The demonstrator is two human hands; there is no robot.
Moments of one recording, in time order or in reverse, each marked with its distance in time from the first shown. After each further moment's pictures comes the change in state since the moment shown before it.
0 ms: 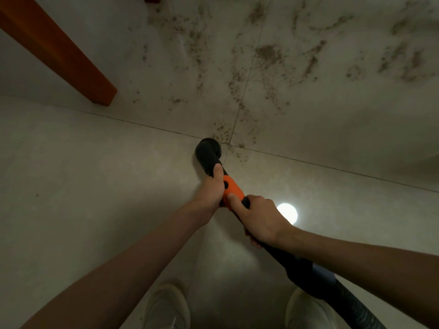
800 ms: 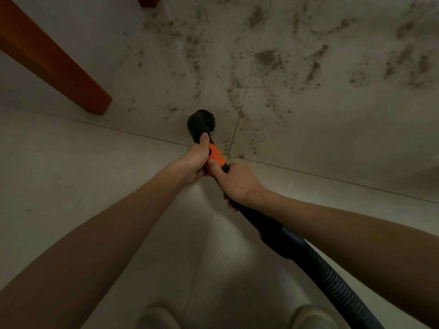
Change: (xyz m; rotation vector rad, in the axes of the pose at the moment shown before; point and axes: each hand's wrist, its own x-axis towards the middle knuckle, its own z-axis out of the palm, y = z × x) left_hand 0.045 0.086 -0.019 0.010 0.043 0.020; right_hand 0.078 -0.052 -0.021 0.099 0.086 -0.058
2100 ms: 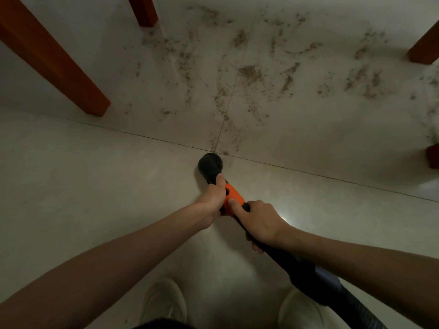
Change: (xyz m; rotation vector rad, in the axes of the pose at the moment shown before) left_hand -0.066 -0.088 0.051 -0.026 -0.065 -0.092; right_hand -0.109 0.062 -0.016 -0.119 -0.072 0.140
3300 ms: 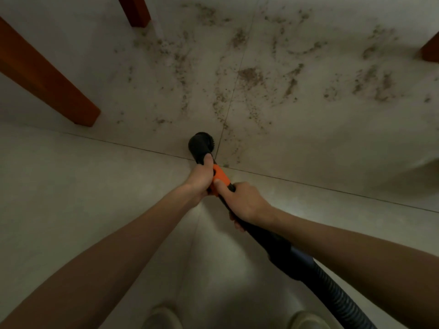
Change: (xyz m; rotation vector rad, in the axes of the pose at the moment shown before) left_hand 0.052 0.070 -0.017 0.041 0.038 0.121; right_hand 0.072 -0.043 -0.021 0.126 0.041 -0.063
